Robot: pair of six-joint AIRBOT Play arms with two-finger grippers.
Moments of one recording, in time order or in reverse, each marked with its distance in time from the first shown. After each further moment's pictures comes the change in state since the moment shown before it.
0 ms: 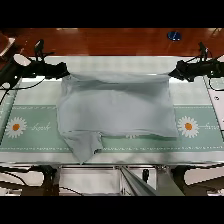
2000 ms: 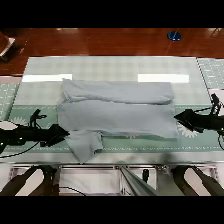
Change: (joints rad) left arm 0.284 0.629 -1.022 -0.048 -0.287 -0.012; right arm -0.245 0.749 -0.944 -0.060 -0.040 0.003
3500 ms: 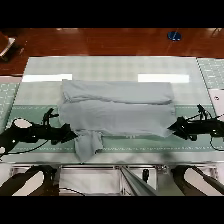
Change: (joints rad) left arm -0.201 -0.084 -0.010 -0.103 0.114 0.002; right arm 0.021 -0.203 -0.035 -0.086 0.022 0.061
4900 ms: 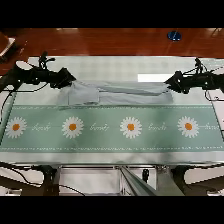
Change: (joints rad) left arm -0.046 -0.621 1.017 0.019 0.056 -0.034; right arm 0.183 -0.551 0.803 0.266 -0.034 -0.055
